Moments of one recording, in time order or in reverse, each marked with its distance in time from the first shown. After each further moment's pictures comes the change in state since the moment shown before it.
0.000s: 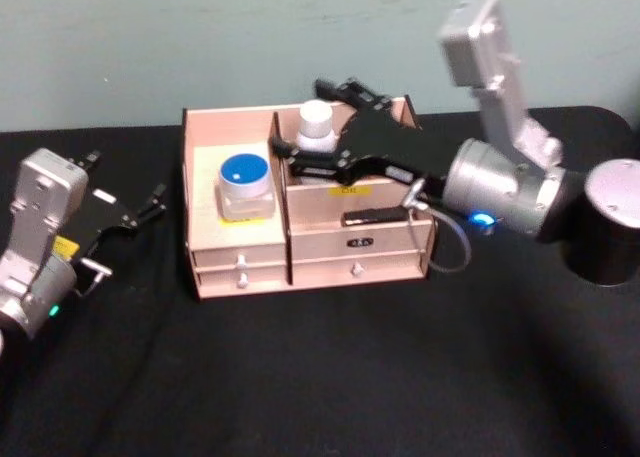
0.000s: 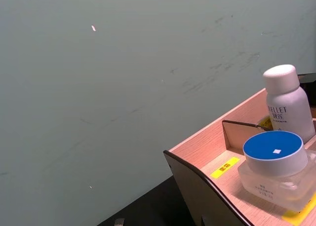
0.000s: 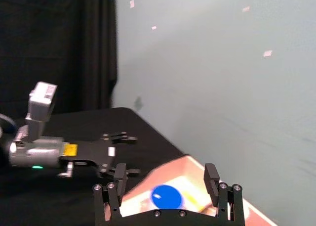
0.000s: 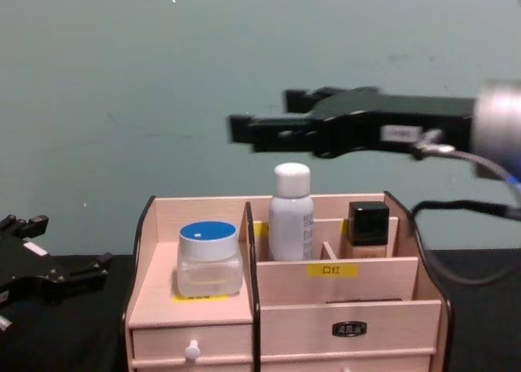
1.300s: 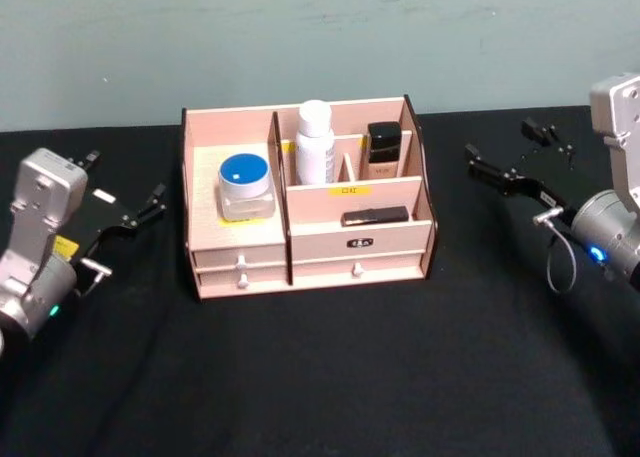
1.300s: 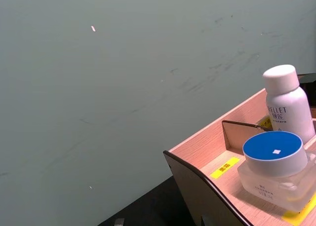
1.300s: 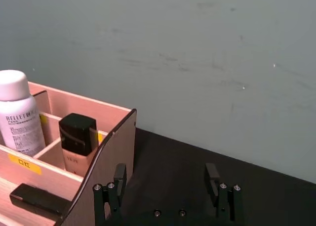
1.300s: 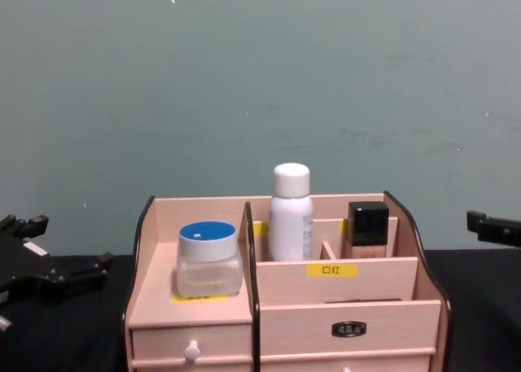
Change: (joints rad) left arm 0.000 0.000 0.000 0.000 0.000 0.000 0.000; right arm -0.176 0.010 0.280 0.214 -0.094 -0.082 -0.269
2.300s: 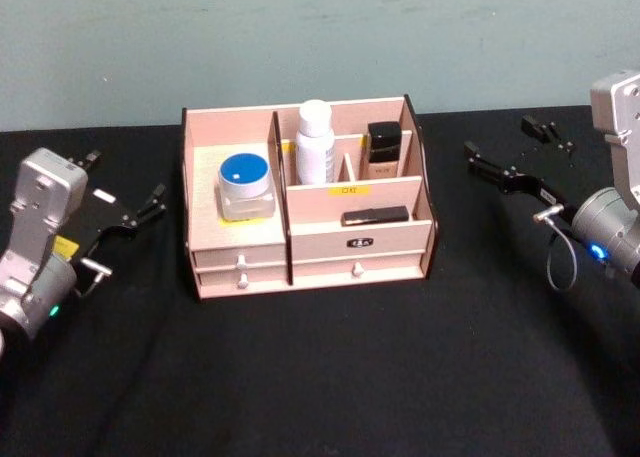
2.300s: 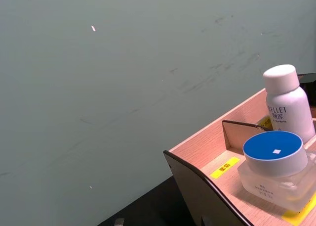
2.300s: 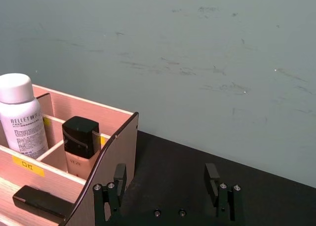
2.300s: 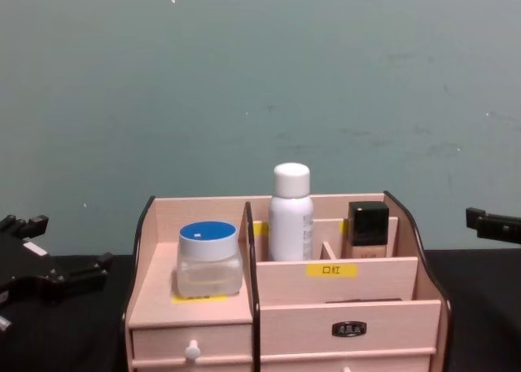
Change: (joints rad) left arm 0.000 0.000 0.000 0.000 0.000 0.000 0.000; right arm -0.001 0.005 -0.002 -0.008 0.001 -0.002 0.002
